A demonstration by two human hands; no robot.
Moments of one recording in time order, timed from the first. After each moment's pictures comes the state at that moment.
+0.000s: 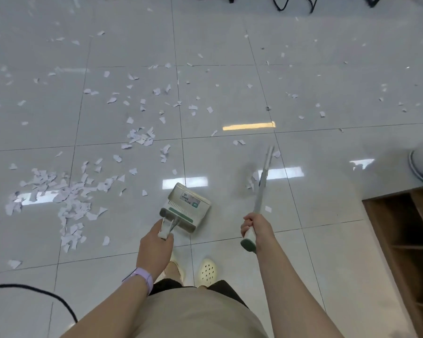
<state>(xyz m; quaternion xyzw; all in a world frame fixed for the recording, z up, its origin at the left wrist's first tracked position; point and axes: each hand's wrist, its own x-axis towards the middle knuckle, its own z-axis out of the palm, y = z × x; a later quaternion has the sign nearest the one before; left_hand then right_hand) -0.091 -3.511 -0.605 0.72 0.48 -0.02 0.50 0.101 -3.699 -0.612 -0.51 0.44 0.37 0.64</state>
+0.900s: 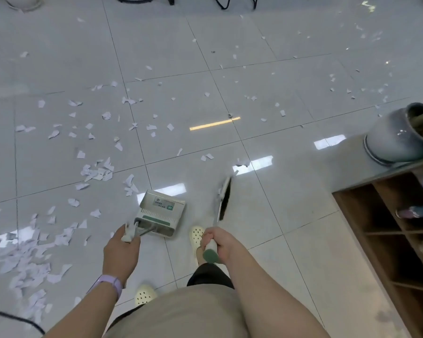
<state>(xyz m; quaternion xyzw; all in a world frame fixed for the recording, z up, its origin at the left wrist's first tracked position) 0.093 -3.402 -0.628 0.74 0.48 -0.05 0.47 0.220 -3.623 -0.627 -0.44 0.47 0.49 0.59</state>
